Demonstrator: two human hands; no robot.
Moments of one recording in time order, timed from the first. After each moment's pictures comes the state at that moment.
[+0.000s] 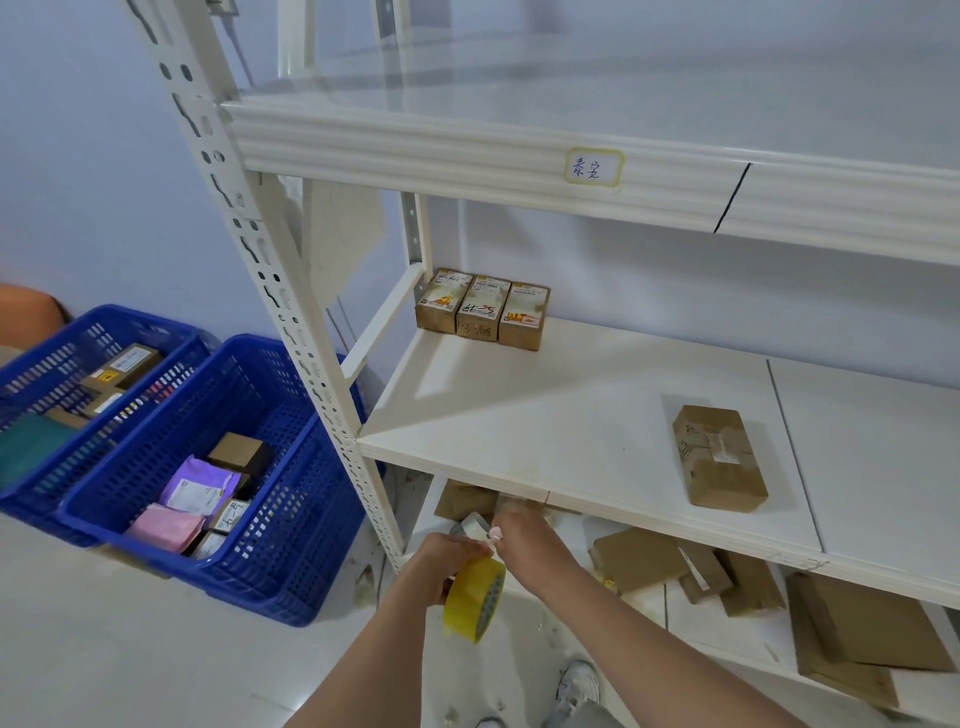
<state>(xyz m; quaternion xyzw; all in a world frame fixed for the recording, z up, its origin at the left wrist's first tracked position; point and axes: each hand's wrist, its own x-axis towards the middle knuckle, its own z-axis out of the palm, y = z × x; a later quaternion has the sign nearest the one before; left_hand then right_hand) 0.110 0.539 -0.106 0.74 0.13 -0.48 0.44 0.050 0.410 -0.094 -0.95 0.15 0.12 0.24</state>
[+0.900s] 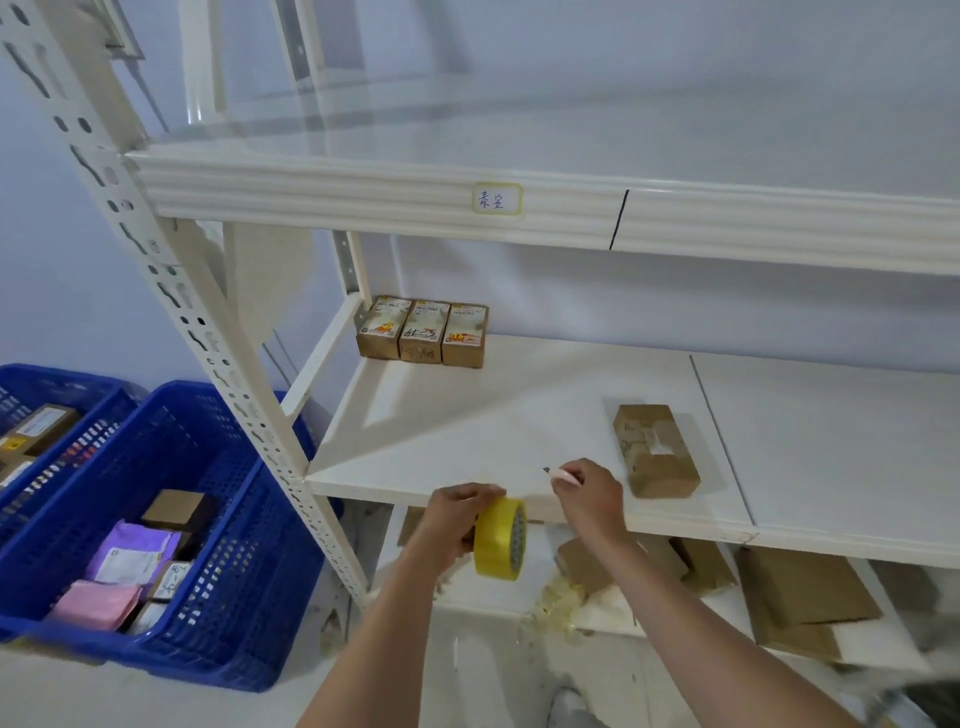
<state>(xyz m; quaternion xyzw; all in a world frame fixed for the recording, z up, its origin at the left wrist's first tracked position) 0.114 0.470 -0.046 0.66 0.00 -0.43 0.61 0.010 0.311 -0.041 -0.78 0.41 -0.16 0.43</state>
